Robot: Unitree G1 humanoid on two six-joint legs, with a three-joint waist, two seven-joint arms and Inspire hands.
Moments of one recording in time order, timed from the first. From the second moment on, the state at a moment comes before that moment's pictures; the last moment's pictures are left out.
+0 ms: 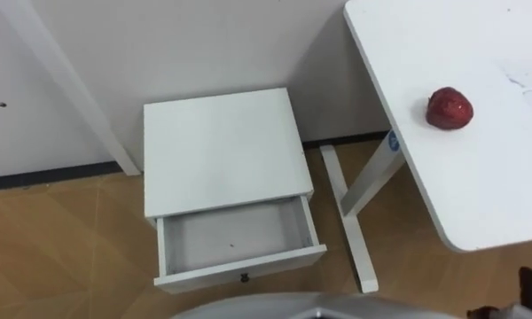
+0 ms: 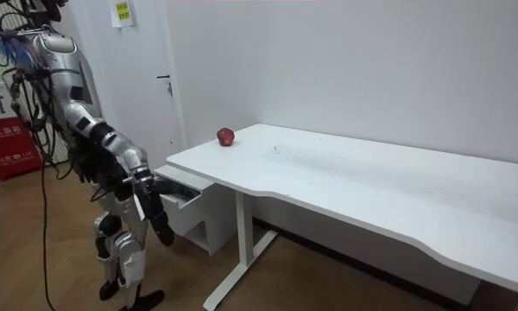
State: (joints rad) left arm 0.31 0.22 0.30 1.05 0.27 0.08 0.14; right arm 0.13 -0.22 -0.72 0.77 1.38 -0.10 -0.59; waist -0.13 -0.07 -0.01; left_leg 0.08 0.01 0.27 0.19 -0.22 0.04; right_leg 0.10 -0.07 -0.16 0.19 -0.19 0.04
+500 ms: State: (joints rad) left arm 0.30 0.22 0.27 1.02 0.27 0.03 0.15; right arm 0.07 -0.34 -0.72 0.25 0.80 -0.23 -1.05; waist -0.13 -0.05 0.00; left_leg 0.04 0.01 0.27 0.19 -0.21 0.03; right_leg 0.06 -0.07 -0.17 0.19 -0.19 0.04
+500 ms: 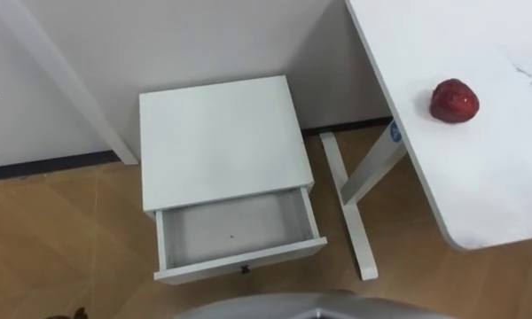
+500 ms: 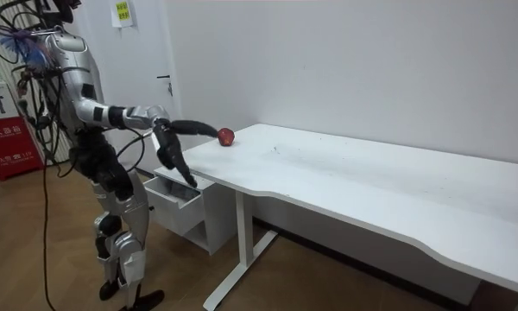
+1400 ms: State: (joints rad) left arm 0.28 0.22 0.15 1.02 0.28 0.02 0.11; right arm 0.07 -0.40 -0.27 0.28 0.19 -0.14 -0.51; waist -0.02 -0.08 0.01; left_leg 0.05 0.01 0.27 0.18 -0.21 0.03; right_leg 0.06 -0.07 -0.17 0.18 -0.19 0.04
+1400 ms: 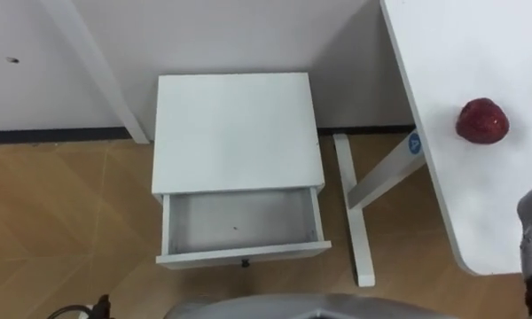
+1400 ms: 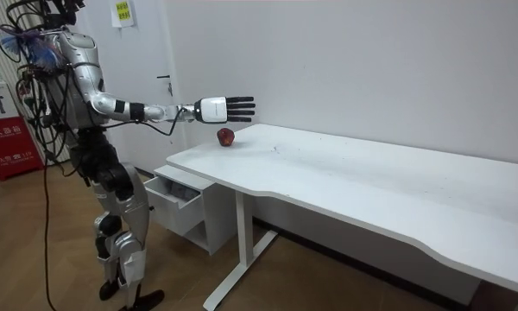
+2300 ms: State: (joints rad) left arm 0.29 0.24 0.18 1.02 0.28 0.02 0.10; right arm 0.02 -0.43 -0.25 0.39 -0.01 -0.11 -0.22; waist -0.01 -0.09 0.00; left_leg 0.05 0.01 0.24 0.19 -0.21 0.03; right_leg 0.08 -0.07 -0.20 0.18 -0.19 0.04
